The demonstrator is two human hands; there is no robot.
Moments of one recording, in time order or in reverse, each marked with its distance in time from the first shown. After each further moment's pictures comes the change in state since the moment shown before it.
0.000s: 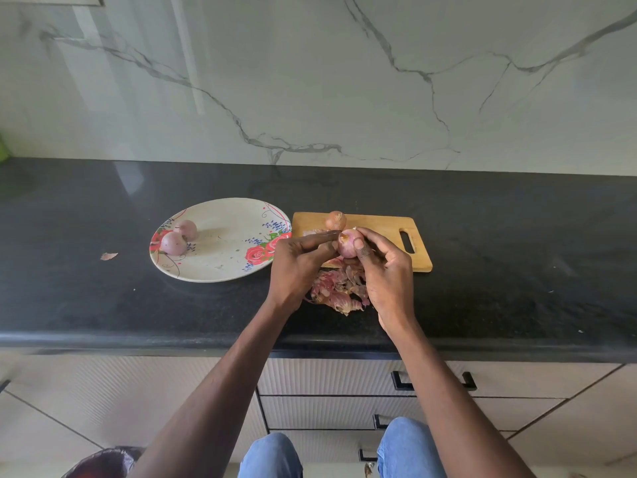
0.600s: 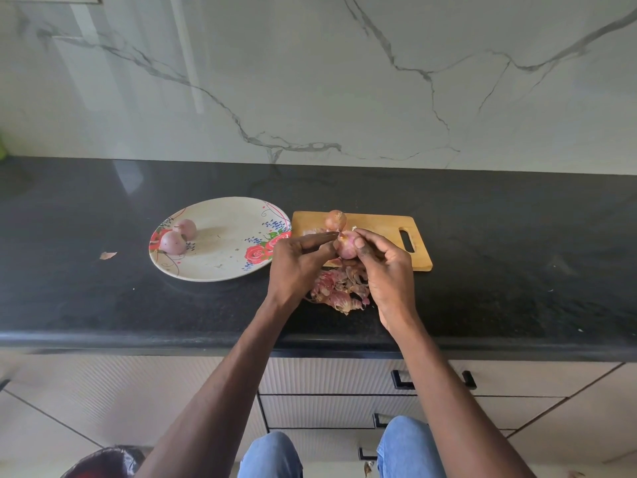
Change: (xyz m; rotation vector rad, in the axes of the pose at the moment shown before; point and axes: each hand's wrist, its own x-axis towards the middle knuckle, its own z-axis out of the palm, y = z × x) left_hand -0.001 -0.001 -0.003 0.127 0.016 0.068; right_hand 0.002 0.001 0.001 0.074 0.002 0.098
